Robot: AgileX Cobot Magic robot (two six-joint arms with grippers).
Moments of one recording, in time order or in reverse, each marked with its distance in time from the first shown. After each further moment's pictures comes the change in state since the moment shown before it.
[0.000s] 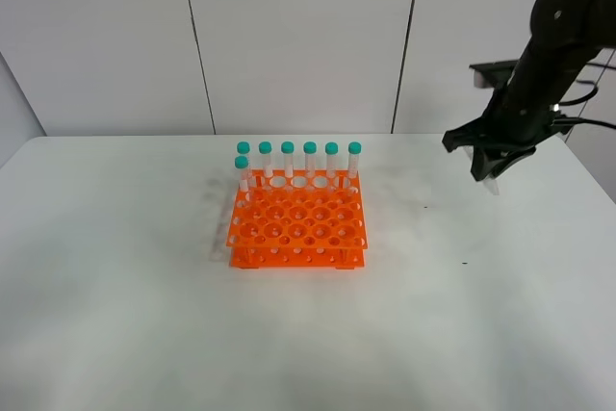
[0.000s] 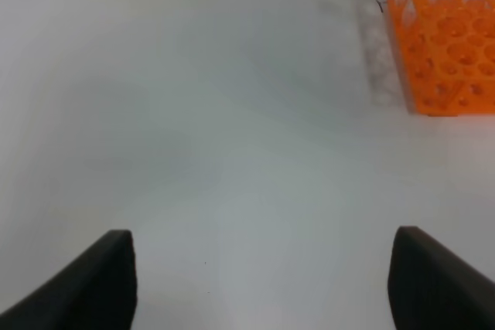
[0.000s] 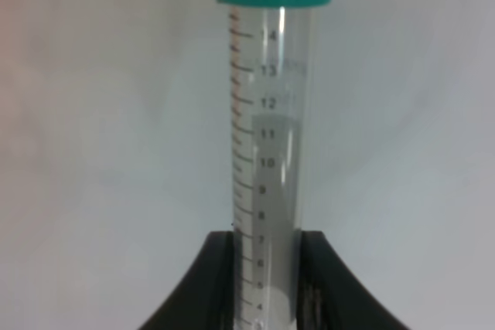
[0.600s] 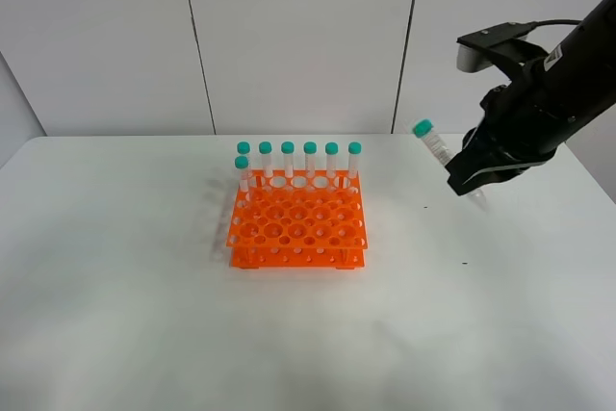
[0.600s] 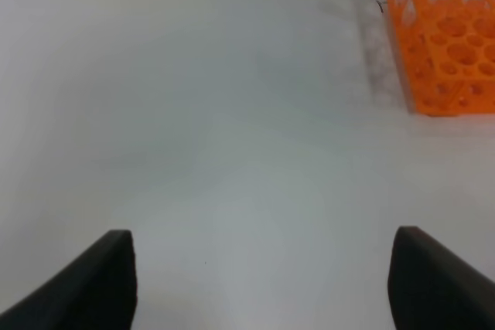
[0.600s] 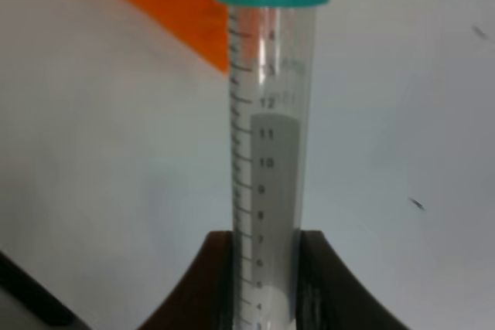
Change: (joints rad) left arm 0.000 0.000 0.000 0.000 0.000 0.000; right arm 0.197 -0.402 0.308 0.217 -0.040 -0.345
